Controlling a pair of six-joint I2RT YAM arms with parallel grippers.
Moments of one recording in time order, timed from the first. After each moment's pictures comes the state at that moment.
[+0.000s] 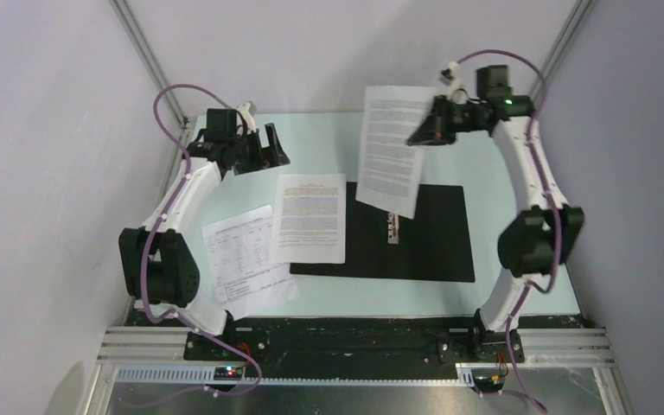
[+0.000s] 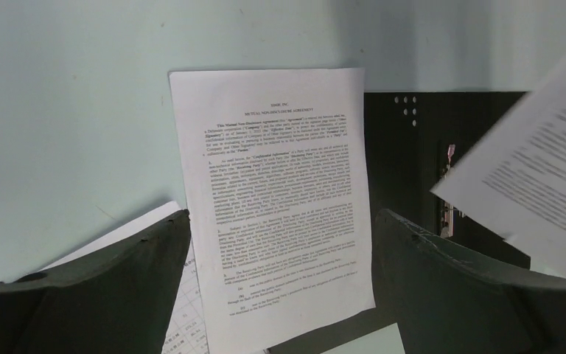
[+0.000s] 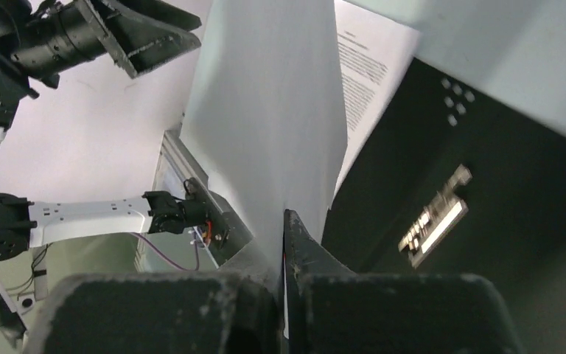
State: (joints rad) left arm -0.11 1.58 1.38 -0.56 0.30 -0.29; right arm 0.13 1.91 2.00 -0.92 -0.91 0.22
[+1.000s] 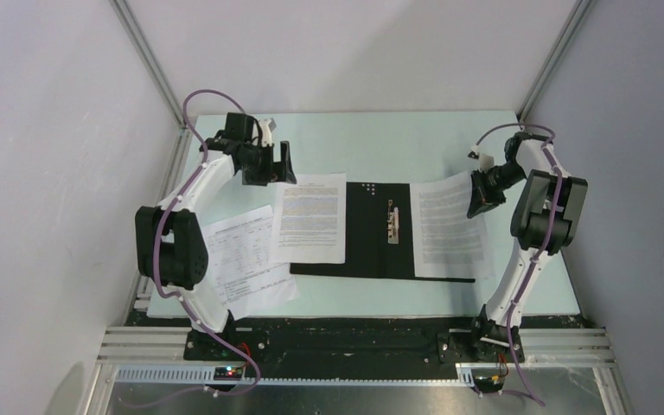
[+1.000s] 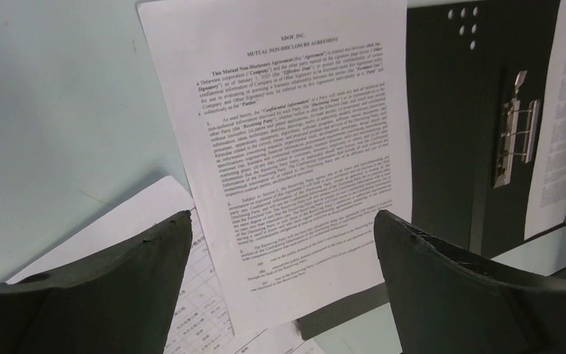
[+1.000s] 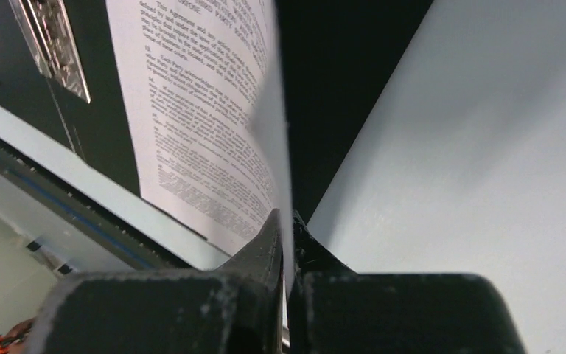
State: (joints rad) left arm -0.15 1.73 1.44 -0.67 0.31 -0.16; right arm -0.26 2.08 1.63 -1.23 -0.50 -0.50
